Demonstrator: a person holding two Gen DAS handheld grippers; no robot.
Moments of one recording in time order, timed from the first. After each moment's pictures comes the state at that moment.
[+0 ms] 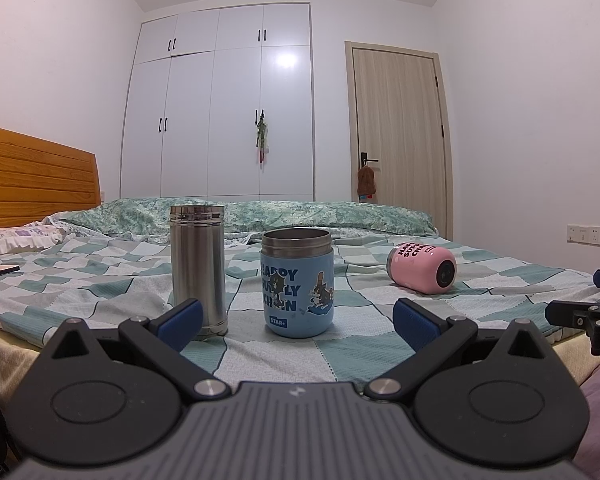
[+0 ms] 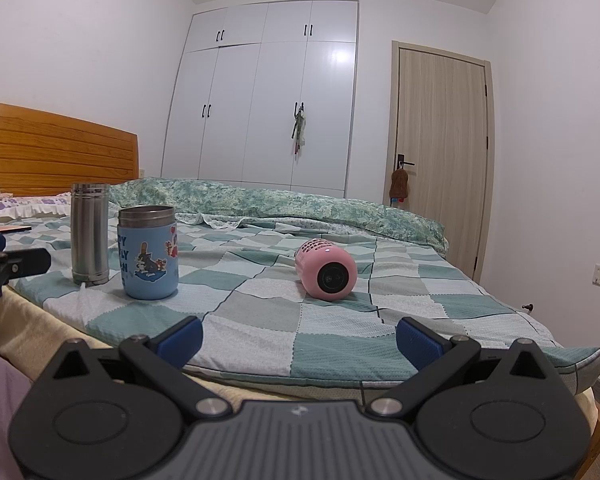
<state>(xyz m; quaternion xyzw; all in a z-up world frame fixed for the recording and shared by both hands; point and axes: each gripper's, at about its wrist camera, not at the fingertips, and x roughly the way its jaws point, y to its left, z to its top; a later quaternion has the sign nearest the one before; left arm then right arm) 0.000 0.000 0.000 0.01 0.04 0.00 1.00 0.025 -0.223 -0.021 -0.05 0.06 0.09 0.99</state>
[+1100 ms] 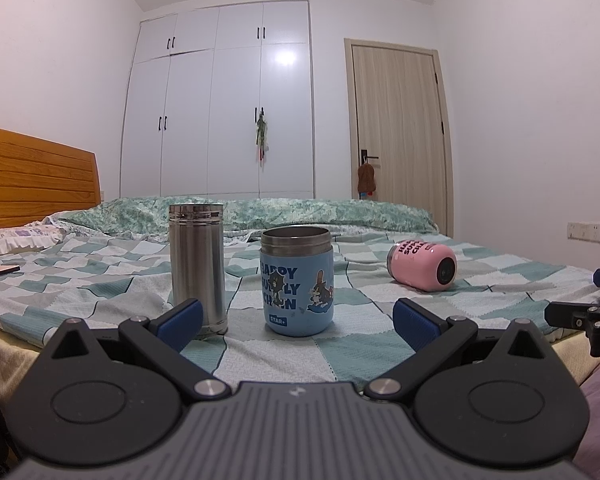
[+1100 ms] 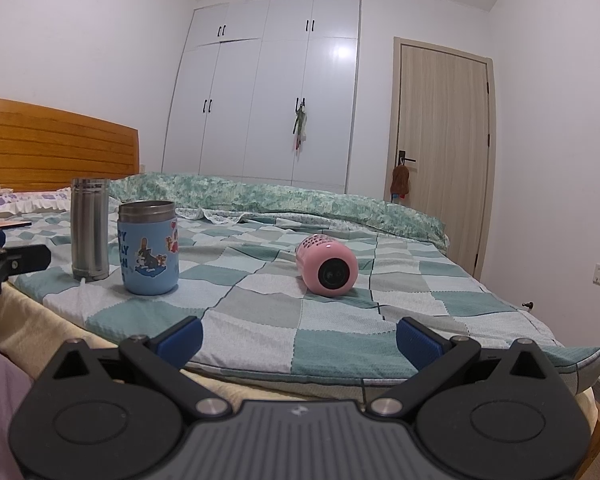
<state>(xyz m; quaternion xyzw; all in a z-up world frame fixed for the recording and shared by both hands) 0.002 -0.002 0.001 0.02 0.05 0.00 1.00 0.027 -0.221 -0.019 -0.05 0.08 0.09 0.99</state>
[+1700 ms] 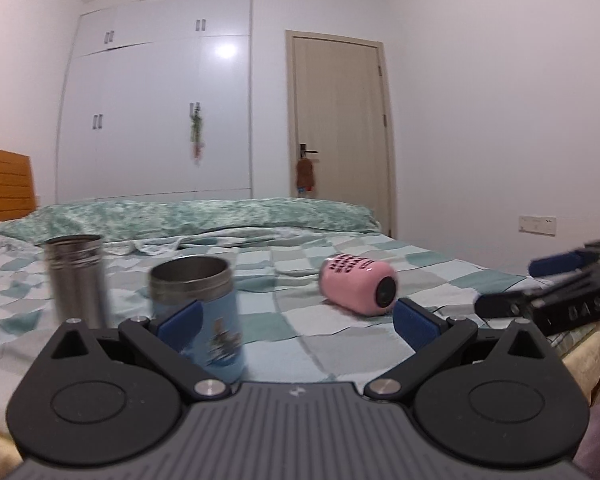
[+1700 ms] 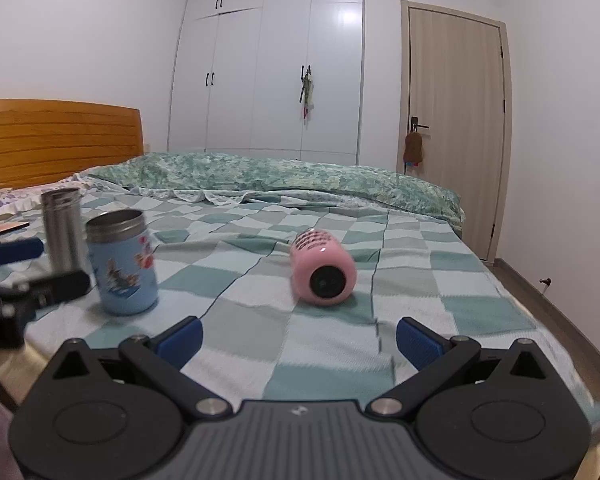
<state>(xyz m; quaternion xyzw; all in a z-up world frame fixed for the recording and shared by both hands) 0.078 -0.056 0.026 0.03 0.06 -0.10 0.99 0.106 -0.247 0.028 -0.04 0.13 0.11 0.98</state>
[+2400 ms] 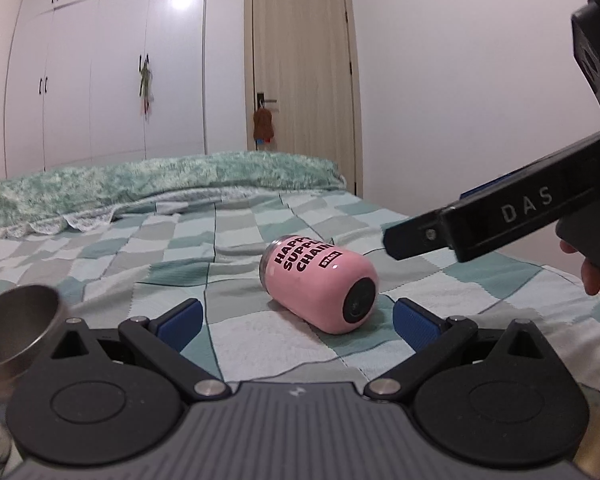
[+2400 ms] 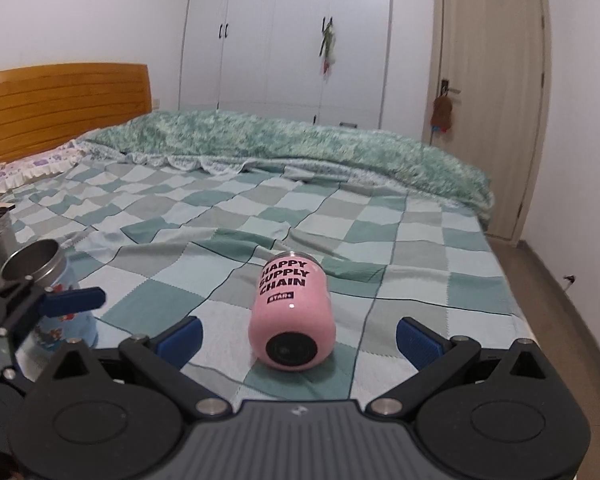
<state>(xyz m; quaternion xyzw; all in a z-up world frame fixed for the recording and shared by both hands) 0.223 -0.119 0.026 0.05 0.14 -0.15 0.98 0.271 -0.256 0.079 -0.07 0.22 0.15 0.96</state>
